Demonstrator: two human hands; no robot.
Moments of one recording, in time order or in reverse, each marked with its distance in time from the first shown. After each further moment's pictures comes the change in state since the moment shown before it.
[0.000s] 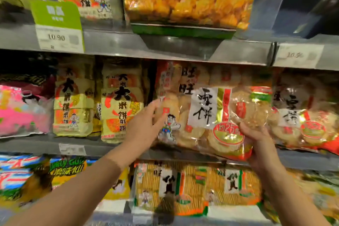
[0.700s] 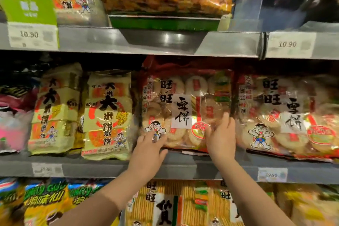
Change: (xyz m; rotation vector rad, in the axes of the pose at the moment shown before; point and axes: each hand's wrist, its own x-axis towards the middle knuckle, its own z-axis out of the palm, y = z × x) left_hand 0.001 -0.044 0.096 0.466 -0.124 0.058; right_hand 0.084 0.086 0.027 -1.194 0.397 -0.382
